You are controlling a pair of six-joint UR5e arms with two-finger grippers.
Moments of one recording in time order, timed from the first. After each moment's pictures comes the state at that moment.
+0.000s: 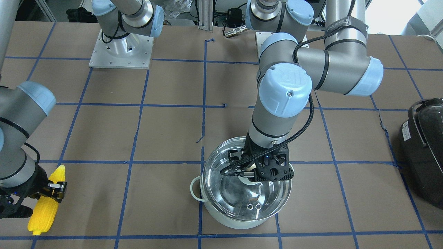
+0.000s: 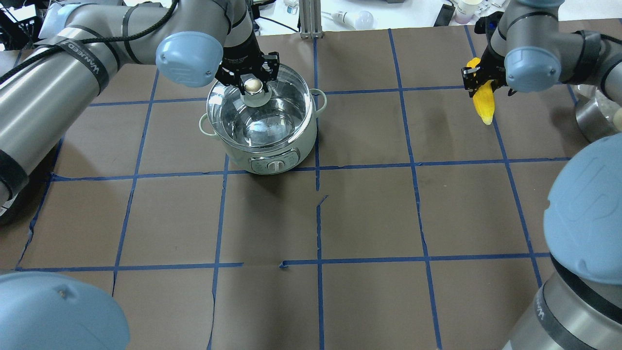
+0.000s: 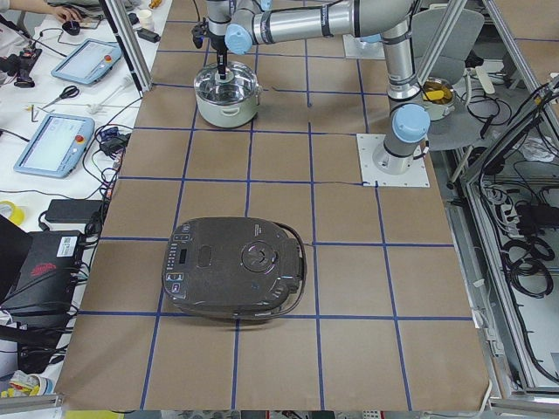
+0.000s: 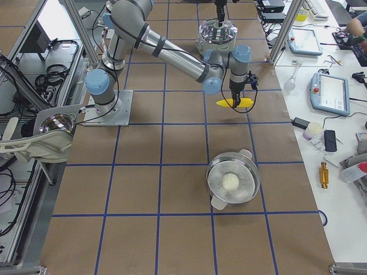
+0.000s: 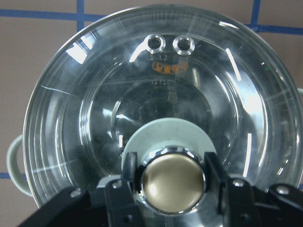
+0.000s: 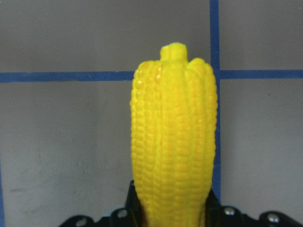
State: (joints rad) left arm -1.73 -2.00 -1.37 -1.23 1.57 -0.24; right arm 1.36 -1.06 1.48 -2.11 -1.64 -0.21
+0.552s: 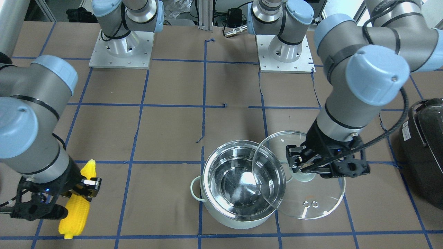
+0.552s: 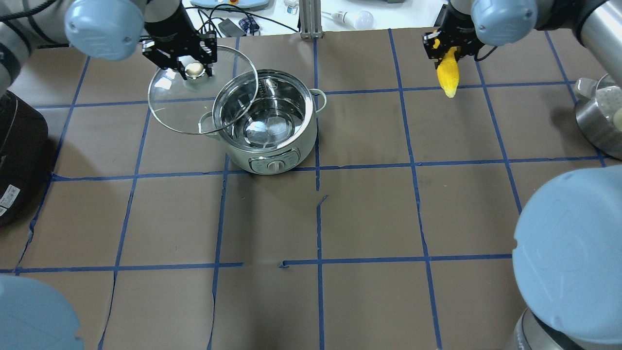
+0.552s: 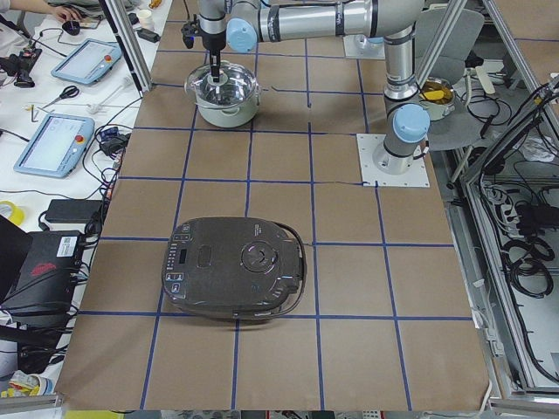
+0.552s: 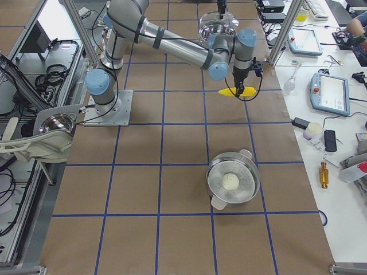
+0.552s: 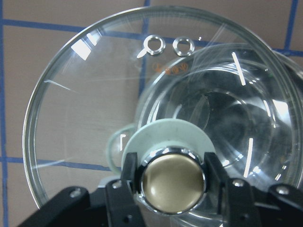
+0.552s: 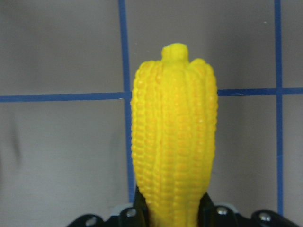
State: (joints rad) left arm -1.52 -1.91 -1.38 -1.33 1.56 -0.04; right arm 1.56 -1.07 1.28 -1.89 -1.62 0.00
